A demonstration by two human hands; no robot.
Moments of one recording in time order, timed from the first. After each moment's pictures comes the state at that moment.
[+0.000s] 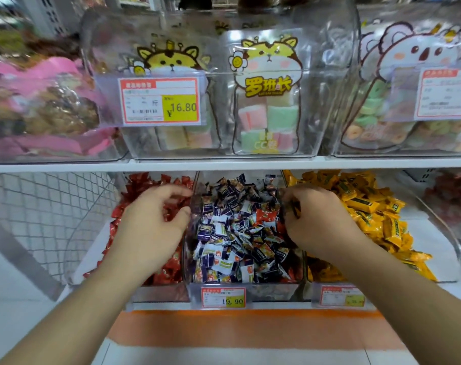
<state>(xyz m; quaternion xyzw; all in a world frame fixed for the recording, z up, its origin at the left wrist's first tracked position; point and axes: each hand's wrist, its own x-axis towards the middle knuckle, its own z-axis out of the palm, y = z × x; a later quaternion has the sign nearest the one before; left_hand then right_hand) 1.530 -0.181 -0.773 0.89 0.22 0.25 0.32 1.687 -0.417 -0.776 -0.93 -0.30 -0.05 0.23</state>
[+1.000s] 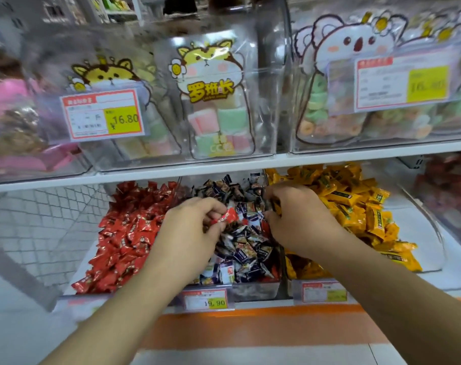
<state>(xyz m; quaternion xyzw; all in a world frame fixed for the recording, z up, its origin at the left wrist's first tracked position) 1.570 -0.255 -0.775 0.94 0.15 0.18 0.25 1.690 -0.432 -0.773 -0.92 -0.31 0.00 0.26</state>
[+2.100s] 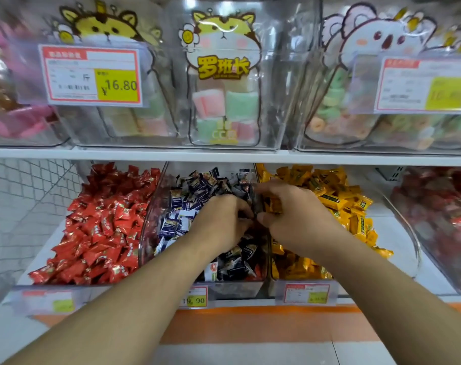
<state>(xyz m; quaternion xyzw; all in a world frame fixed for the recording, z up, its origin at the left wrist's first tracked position) 1.648 -0.277 -0.818 0.95 0.11 0.06 0.28 1.691 -0.443 -0.763 -0.91 -0.31 0.05 0.26</state>
